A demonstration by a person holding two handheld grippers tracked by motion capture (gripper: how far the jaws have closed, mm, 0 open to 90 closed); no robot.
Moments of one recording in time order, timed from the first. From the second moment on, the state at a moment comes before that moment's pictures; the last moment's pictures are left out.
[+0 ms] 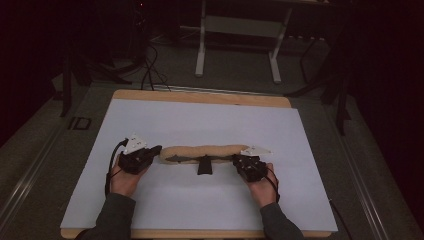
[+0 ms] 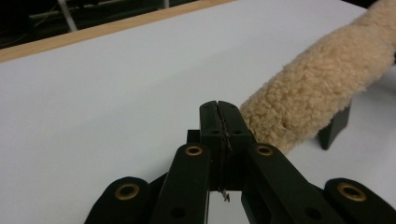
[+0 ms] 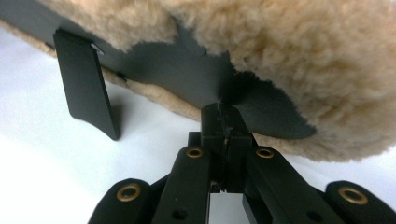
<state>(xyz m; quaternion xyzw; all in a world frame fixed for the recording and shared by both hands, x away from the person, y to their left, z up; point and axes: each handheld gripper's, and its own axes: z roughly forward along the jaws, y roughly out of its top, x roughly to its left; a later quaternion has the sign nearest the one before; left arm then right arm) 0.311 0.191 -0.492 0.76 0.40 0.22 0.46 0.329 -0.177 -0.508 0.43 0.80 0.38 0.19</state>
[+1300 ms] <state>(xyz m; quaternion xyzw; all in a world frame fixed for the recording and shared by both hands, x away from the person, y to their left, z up) 0.294 0.181 -0.494 0.79 0.36 0.19 0.46 0.347 -0.163 -0.495 0.44 0.79 0.38 0.19</state>
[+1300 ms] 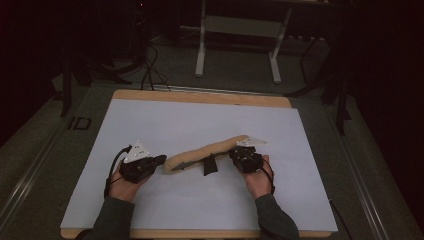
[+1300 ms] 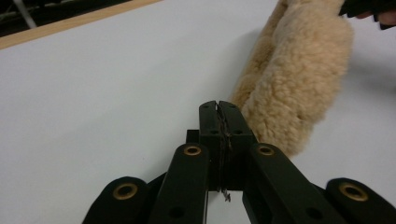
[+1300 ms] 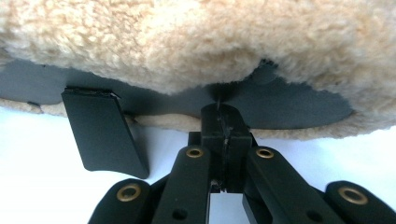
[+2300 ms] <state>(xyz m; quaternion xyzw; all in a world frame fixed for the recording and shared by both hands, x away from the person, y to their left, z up) 0.273 0.161 -0.494 0.81 0.31 0.16 0.47 0.346 -0.145 -0.485 0.43 0.79 0.40 0.18</state>
